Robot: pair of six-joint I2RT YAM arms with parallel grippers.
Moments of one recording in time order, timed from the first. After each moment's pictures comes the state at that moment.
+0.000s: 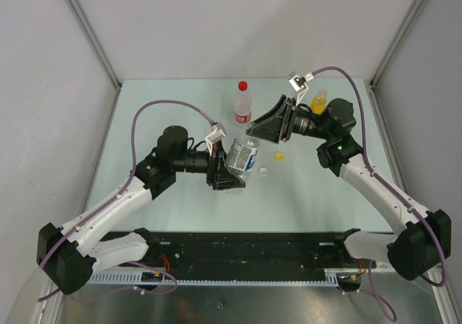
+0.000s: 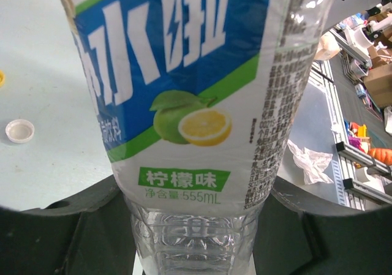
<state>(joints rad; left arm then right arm) -0.65 1.05 0.85 -0.08 0.88 -0.32 0.48 1.21 1.04 0.46 -0.92 0.84</state>
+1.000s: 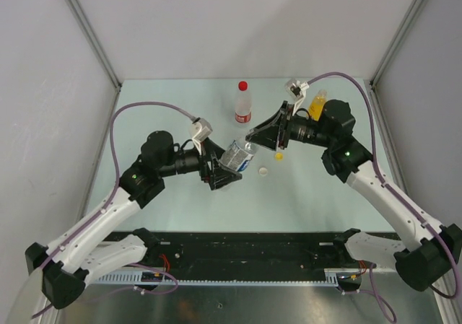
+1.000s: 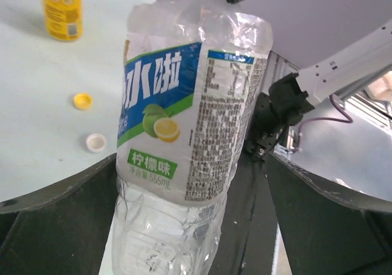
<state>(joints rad) -0.65 0.93 0.85 -0.10 0.66 -0.29 0.53 1.15 1.09 0.11 -0.78 0.54</state>
